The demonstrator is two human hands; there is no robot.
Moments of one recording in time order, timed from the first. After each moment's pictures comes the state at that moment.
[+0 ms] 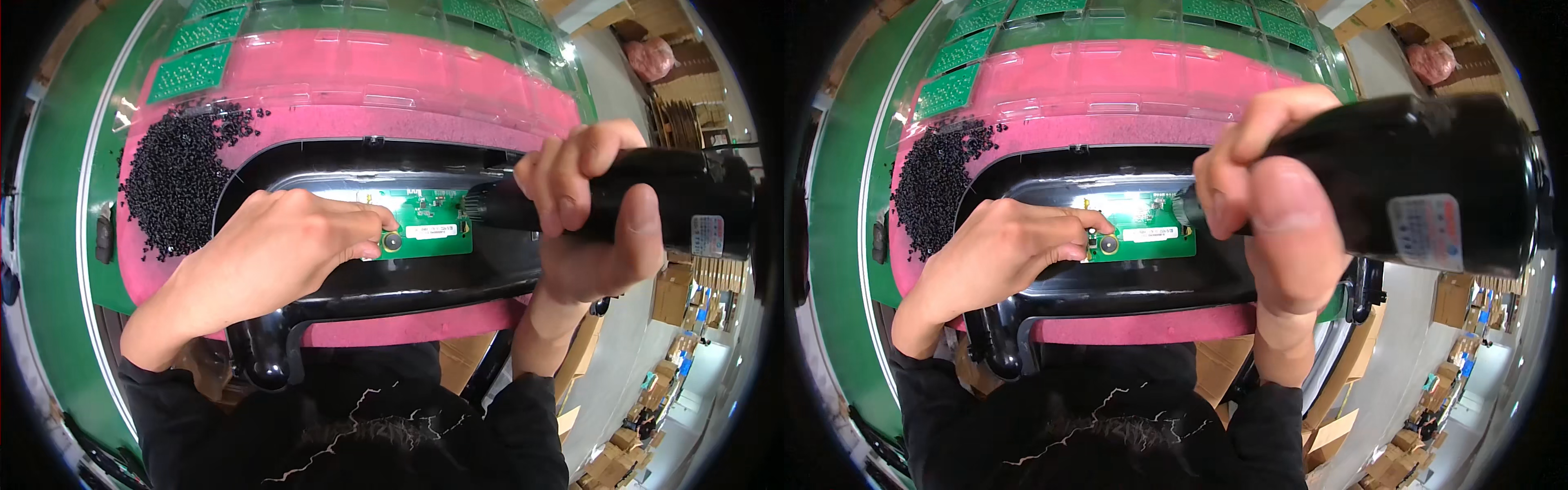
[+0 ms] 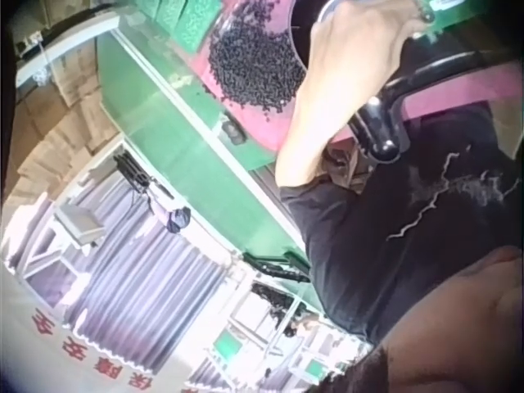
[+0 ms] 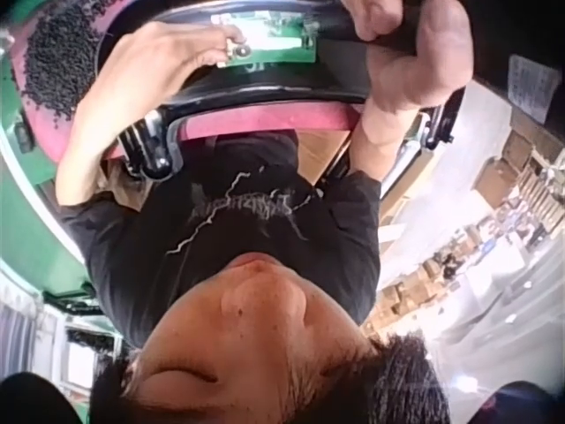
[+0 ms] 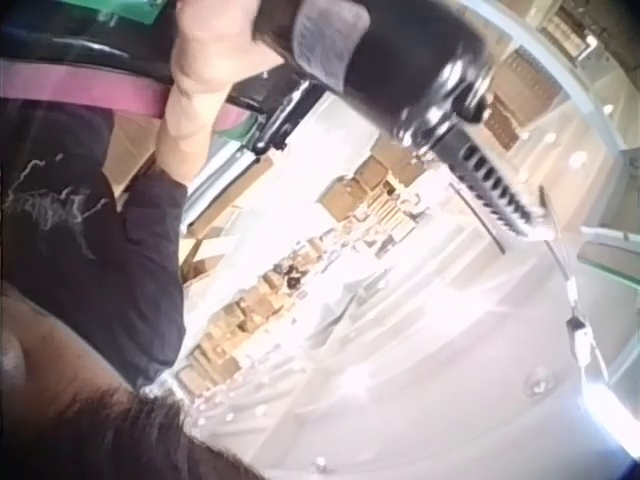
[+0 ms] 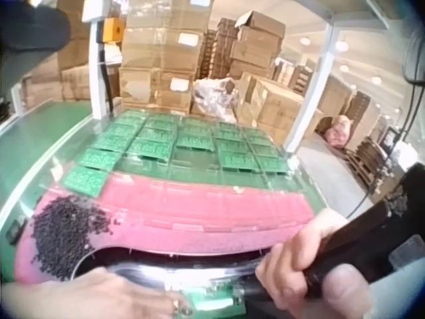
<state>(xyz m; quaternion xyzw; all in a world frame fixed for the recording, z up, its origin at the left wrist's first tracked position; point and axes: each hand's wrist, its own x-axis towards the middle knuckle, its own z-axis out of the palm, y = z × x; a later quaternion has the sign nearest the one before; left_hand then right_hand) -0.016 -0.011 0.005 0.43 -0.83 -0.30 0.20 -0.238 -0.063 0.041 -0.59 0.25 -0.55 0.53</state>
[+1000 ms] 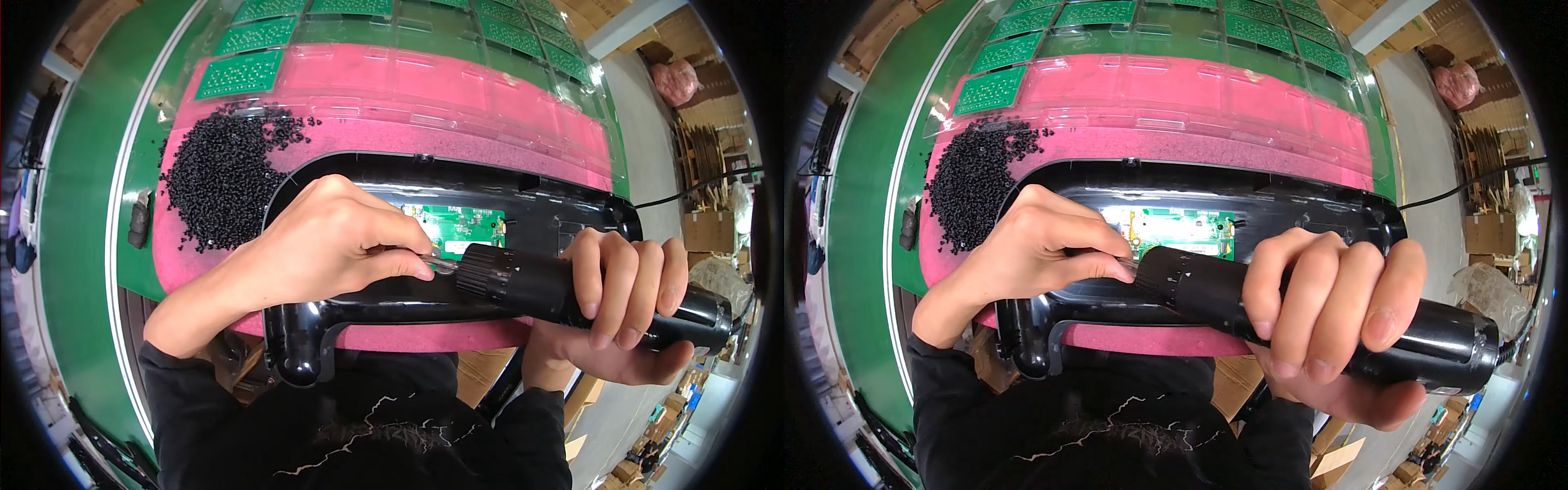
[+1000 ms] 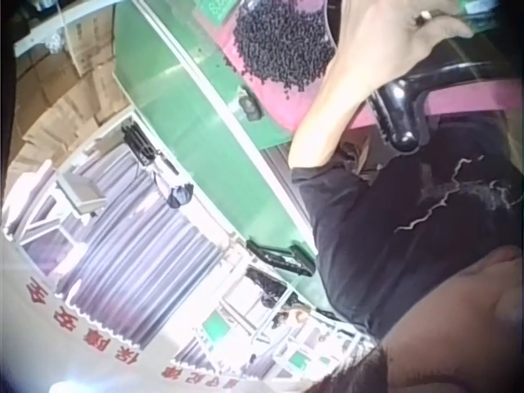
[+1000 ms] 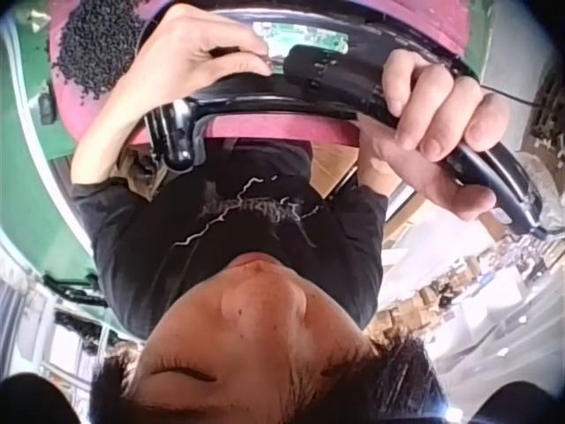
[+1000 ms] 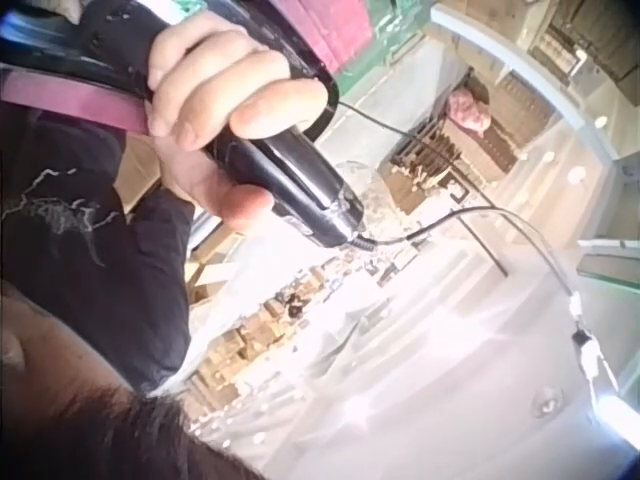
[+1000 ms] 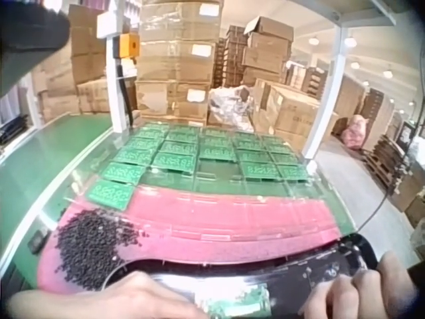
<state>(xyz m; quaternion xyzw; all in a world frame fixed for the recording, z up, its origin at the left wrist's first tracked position) -0.009 -0.016 -0.001 0.37 -0.79 -0.36 0.35 -0.233 -0.036 0.037 -0.42 -0.02 -0.65 0.64</state>
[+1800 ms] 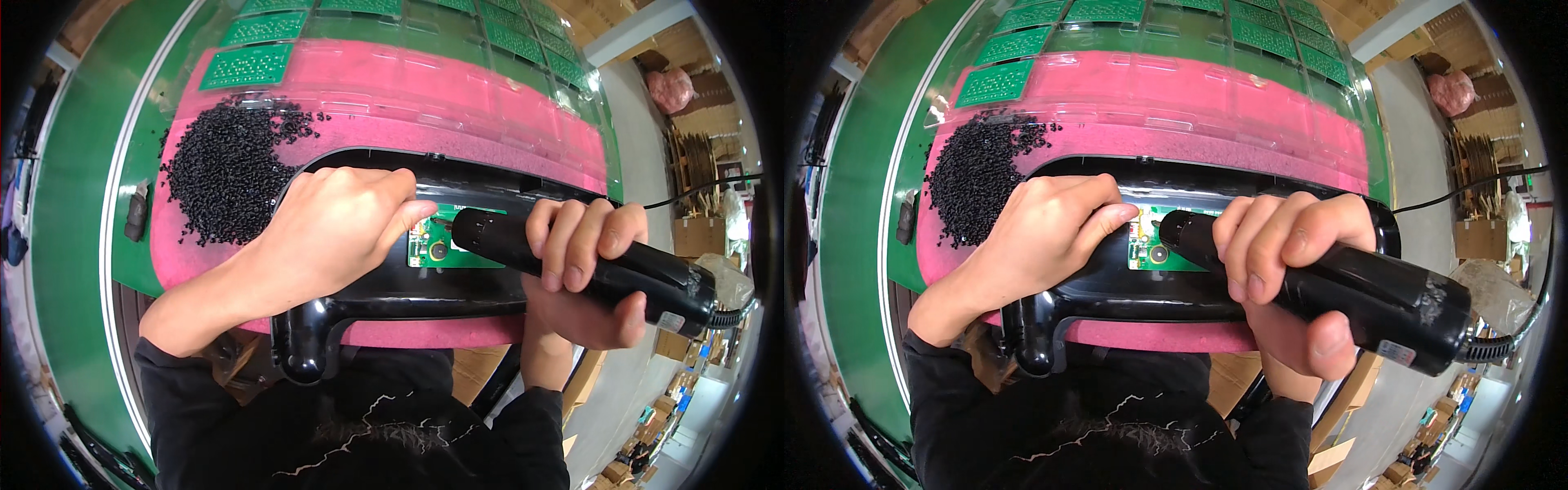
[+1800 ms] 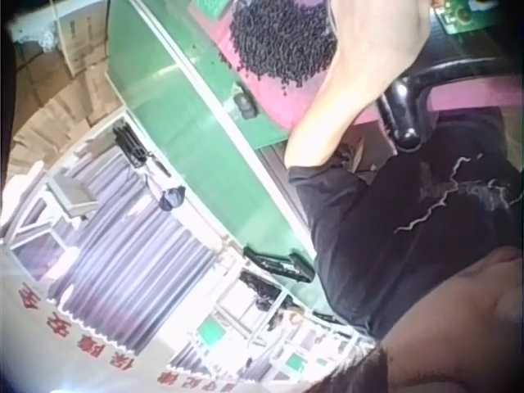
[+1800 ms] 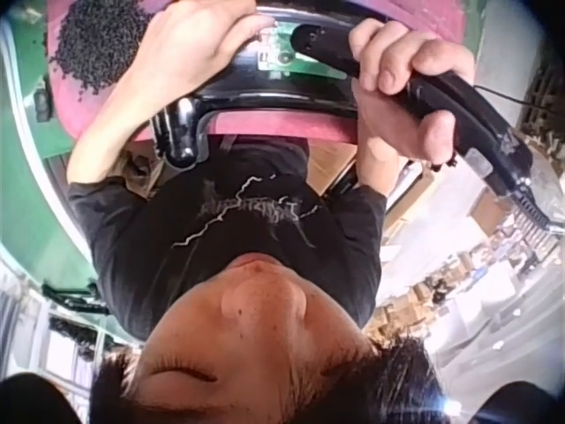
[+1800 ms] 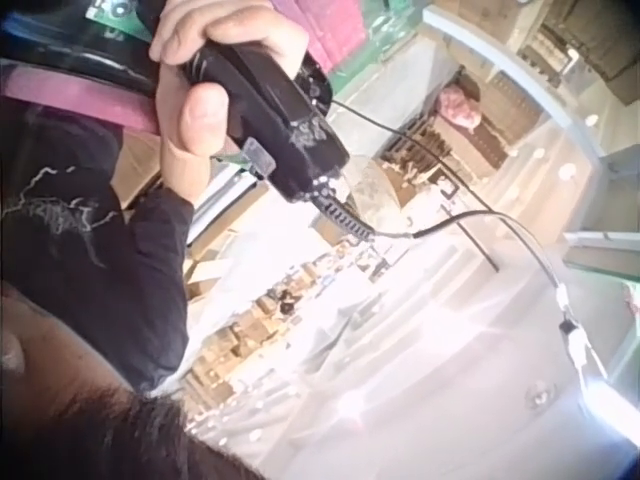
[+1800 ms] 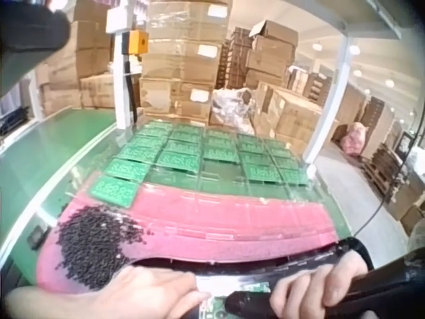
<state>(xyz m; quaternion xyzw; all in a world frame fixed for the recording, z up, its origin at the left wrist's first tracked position) -0.012 -0.010 -0.002 0.54 -0.77 -0.20 0.28 -0.223 -0.047 0.023 -0.57 0.09 -0.58 0.58</state>
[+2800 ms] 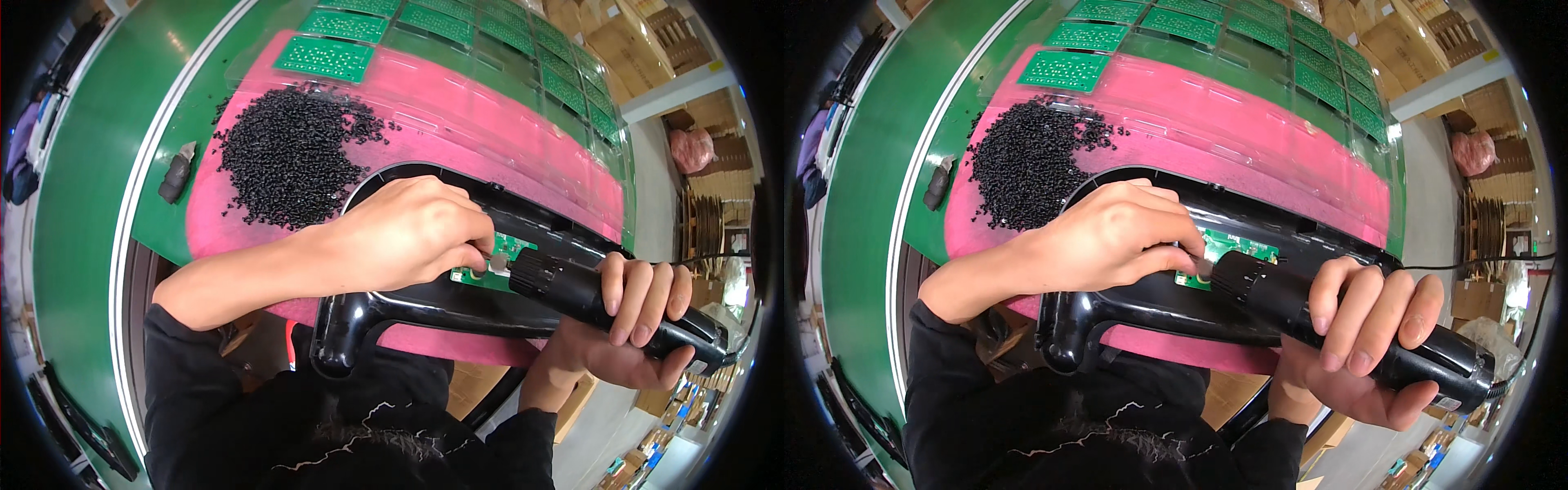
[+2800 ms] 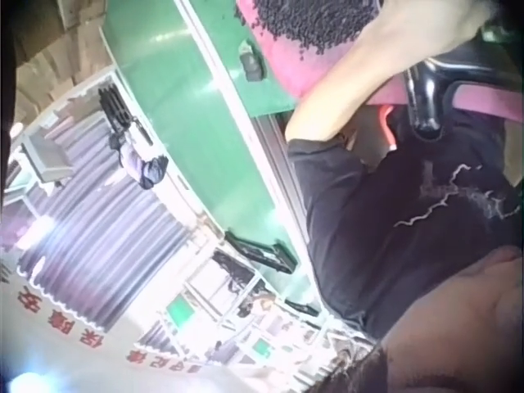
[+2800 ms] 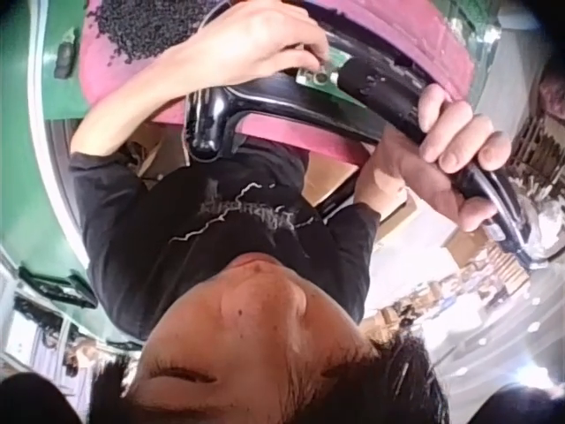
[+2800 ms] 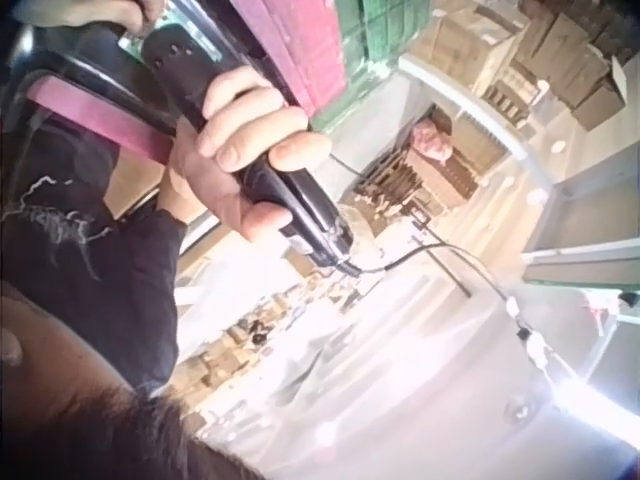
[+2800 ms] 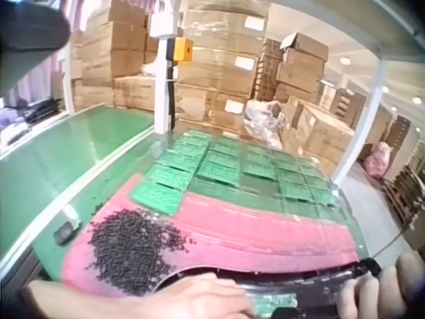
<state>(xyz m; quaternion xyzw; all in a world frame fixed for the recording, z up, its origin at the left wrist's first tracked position) -0.003 -0.015 -0.010 0.35 -0.81 -0.26 0.39 -0.216 -0.035 0.052 -0.46 0.02 -0.63 0.63</state>
